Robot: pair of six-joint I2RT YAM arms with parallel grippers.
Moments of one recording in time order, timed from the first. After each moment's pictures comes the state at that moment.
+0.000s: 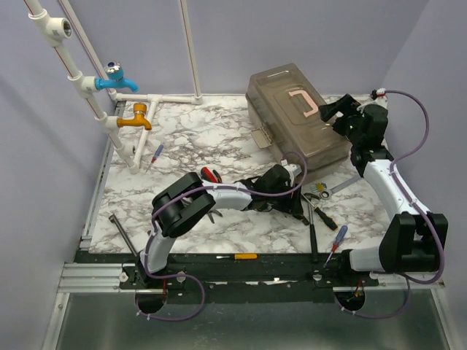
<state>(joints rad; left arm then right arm) -1.00 2.04 1.23 0.17 0.28 -0.66 0.01 1.37 1.02 0.13 -0.10 0.62</state>
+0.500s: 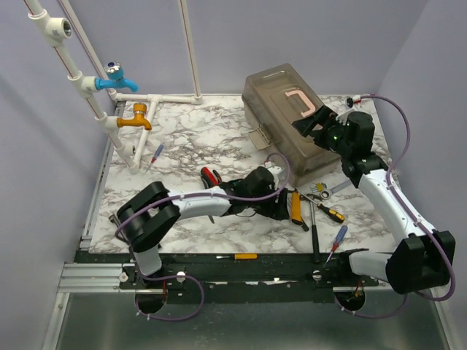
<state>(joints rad) -1.02 1.80 1.04 0.06 0.25 -0.65 0.16 1.23 0.95 0.04 -0.25 0.69</state>
